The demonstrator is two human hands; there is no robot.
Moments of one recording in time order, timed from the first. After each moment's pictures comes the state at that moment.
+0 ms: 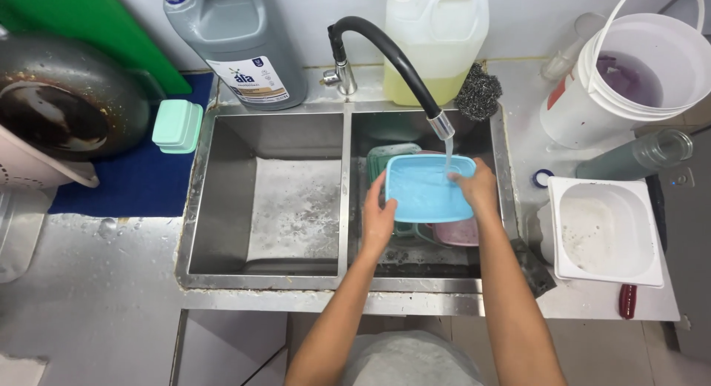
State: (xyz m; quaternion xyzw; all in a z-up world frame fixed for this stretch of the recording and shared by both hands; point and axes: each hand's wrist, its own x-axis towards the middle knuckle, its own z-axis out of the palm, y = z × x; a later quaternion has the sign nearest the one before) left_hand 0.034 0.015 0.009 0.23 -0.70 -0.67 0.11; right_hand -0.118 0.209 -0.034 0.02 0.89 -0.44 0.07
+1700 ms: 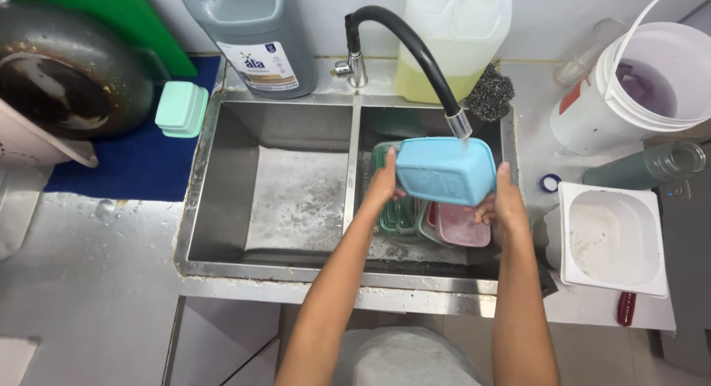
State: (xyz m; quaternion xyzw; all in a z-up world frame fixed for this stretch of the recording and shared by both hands) left_hand -0.058 -0.025 -0.092 0.30 -0.67 -0.67 -0.11; right_hand -0.090 0.241 0.007 0.16 0.72 -0.62 0.27
